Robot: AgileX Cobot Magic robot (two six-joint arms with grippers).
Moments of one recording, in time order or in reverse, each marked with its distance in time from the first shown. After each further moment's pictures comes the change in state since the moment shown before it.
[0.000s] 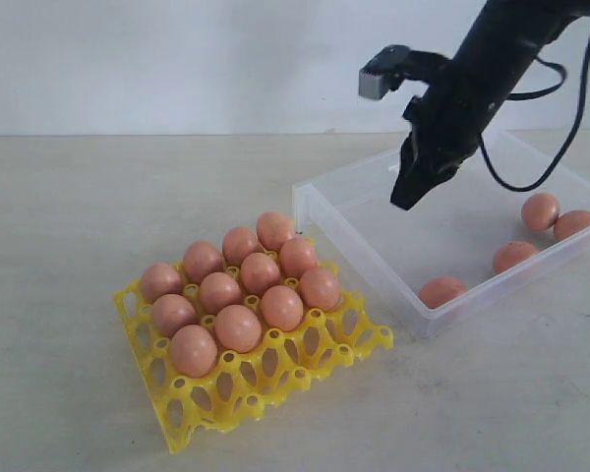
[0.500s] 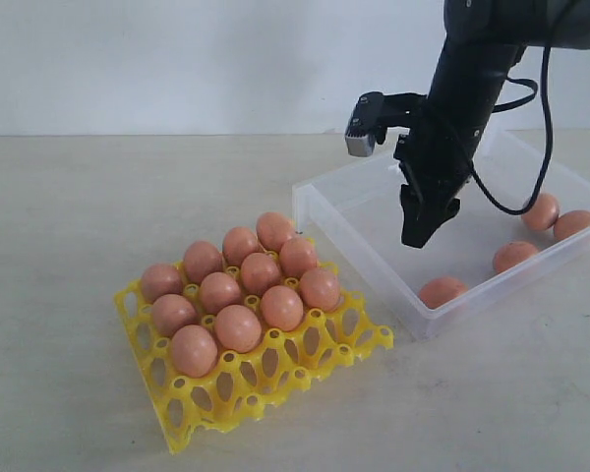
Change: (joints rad) left arm 0.000 0.000 0.000 0.000 0.000 0.000; right arm 0.055 0.049 -0.001 -0.200 0.002 -0.021
